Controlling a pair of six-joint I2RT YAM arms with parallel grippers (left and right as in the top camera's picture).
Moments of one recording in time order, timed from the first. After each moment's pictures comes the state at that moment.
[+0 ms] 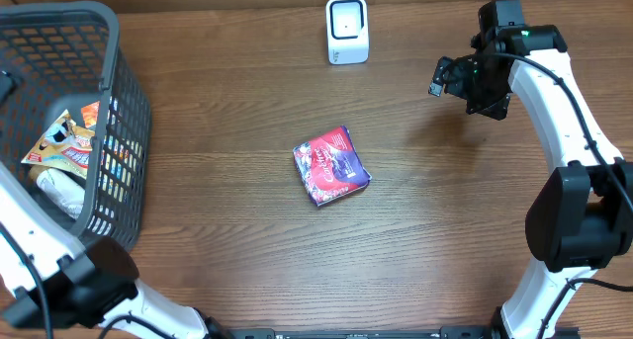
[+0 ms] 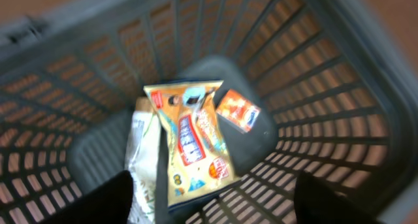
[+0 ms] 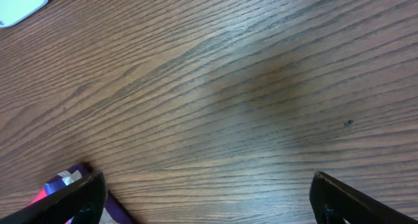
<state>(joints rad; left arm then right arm) 0.65 1.91 2.38 -1.45 -0.05 -0.40 0.07 2.01 1.77 -1.09 -0.16 0.41</state>
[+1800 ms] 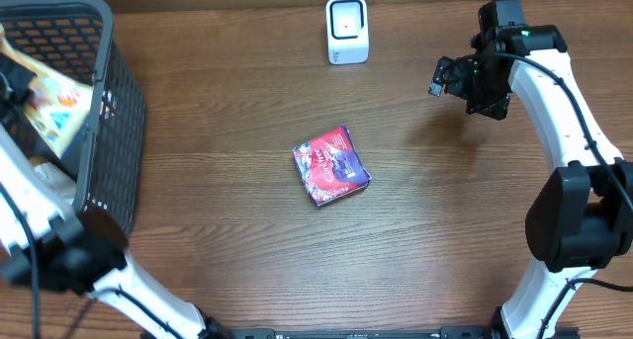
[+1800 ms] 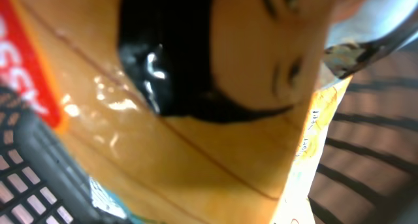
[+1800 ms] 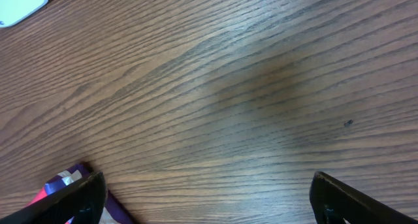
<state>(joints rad) 0.62 2.06 2.53 -1.52 0.05 -0.42 0.07 2.01 1.77 -1.09 -0.16 0.41</state>
